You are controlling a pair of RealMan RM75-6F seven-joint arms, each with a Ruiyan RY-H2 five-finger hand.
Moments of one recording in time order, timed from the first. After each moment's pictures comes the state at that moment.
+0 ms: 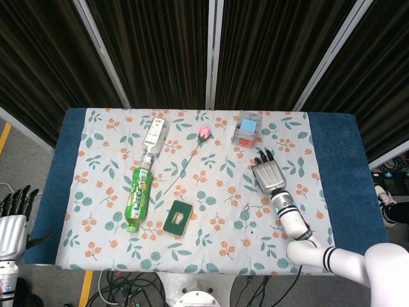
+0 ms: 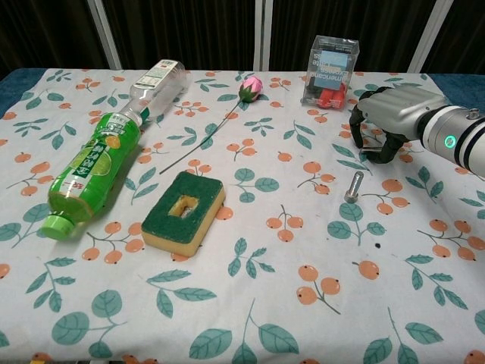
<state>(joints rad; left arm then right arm) -0.02 -1.22 -0.05 -1.57 1.43 1.53 0.11 0.81 -1.64 0.13 -1.22 -0.91 0.92 -0.66</state>
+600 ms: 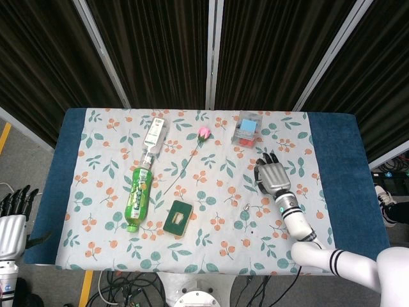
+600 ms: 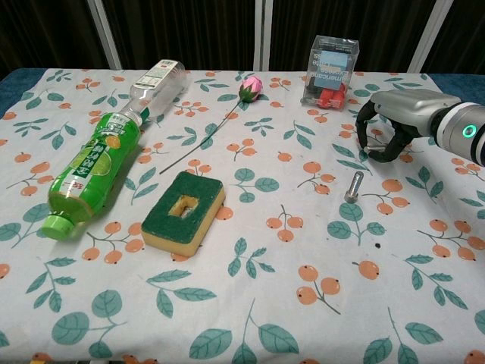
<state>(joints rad) -0.02 -1.22 -0.05 -1.57 1.44 1.53 0.11 0.75 -1.58 0.18 -1.32 -0.88 0.88 -0.44</state>
